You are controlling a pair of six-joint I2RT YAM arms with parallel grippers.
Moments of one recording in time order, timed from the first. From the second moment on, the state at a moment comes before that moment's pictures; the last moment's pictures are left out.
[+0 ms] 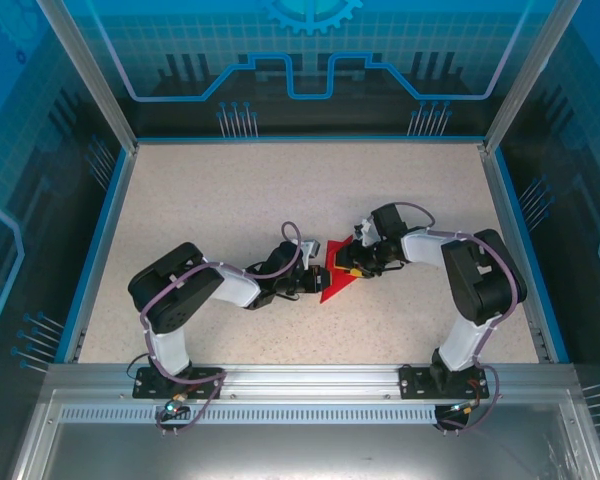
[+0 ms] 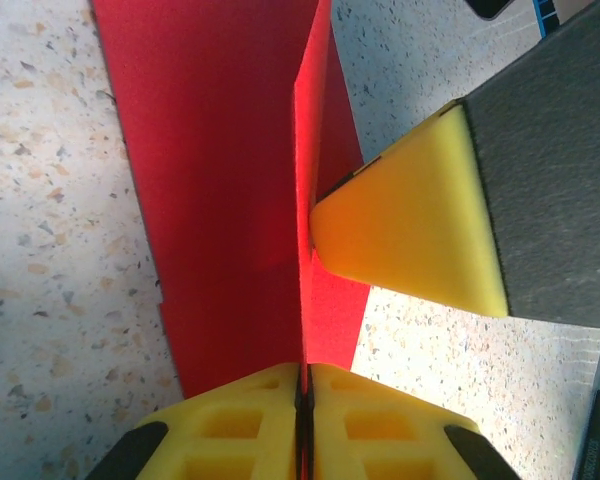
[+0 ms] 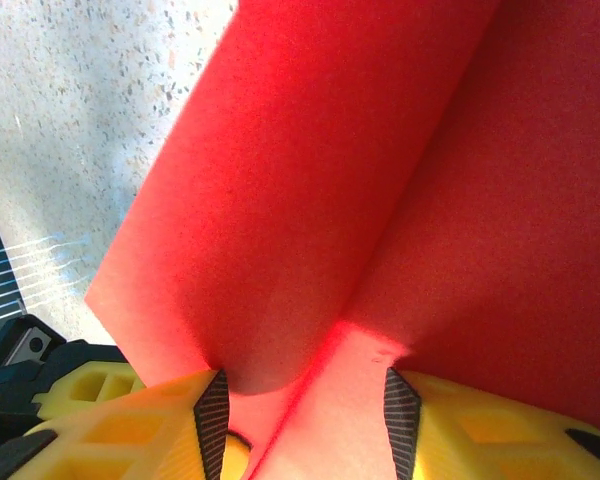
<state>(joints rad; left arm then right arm) -0.75 1.84 0.68 0.55 0.29 -0.80 0.33 1.76 0.86 -0.26 -0.66 0.57</state>
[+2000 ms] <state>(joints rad) -0.73 1.83 0.80 0.30 0.32 -0.89 0.37 1.85 1.05 -0.50 -0.50 0.63</state>
